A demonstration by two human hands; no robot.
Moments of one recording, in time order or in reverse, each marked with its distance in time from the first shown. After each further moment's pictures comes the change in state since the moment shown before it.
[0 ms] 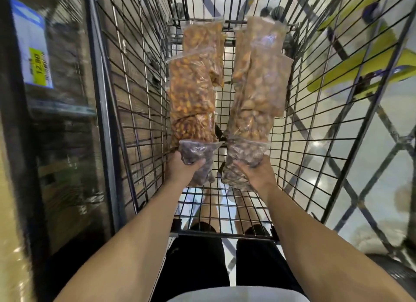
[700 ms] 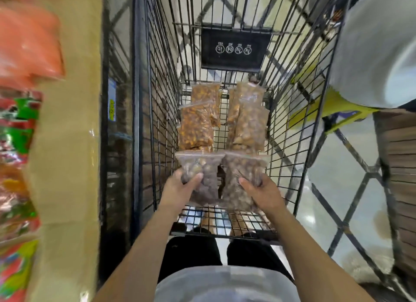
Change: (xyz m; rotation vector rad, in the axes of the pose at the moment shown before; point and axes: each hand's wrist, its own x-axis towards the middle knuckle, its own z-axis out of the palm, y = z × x) left_hand -0.111 0.030 -0.069 -0.139 -0.070 0.249; right_hand -0.114 -0.040 -0.059 0.081 -0.045 -0.232
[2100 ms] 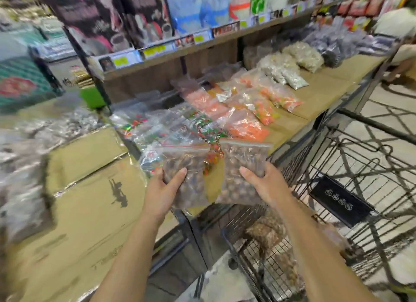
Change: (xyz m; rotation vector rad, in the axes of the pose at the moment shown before) left_hand -0.393 -0.015 -0.117 -0.708 1.136 0.357; right_hand -0.273 -0.236 0.053 -0.411 -0.610 -0.960
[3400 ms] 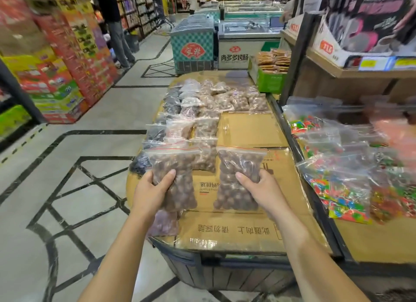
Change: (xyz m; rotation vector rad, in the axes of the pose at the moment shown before) left_hand -0.126 -0.115 -0.423 -0.061 0.744 -0.217; right_hand -0.113 -0.123 0.423 -0.202 -0.614 -0.218
